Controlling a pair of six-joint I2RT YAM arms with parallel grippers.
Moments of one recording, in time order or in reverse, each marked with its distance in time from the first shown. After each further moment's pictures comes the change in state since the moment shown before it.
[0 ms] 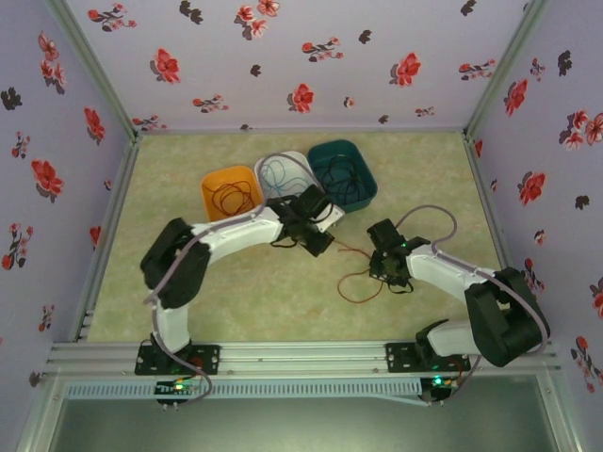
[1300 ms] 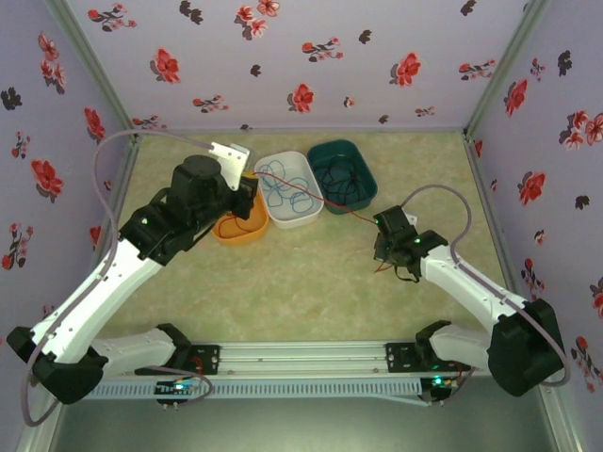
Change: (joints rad) left arm 0.184 -0.742 -0.063 -0.079 -0.305 -0.060; right arm 0.001 -0.179 0.129 -0.100 0.144 -0.144
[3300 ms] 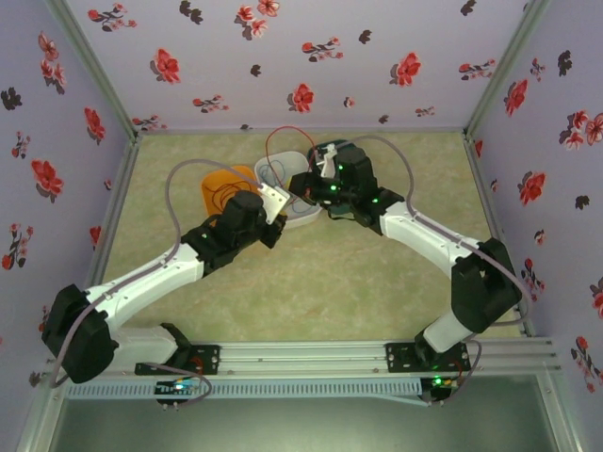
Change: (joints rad) left arm -0.082 0.133 -0.431 0.454 0.015 0.179; right arm 0.140 0.402 0.424 0.739 -0.798 0.313
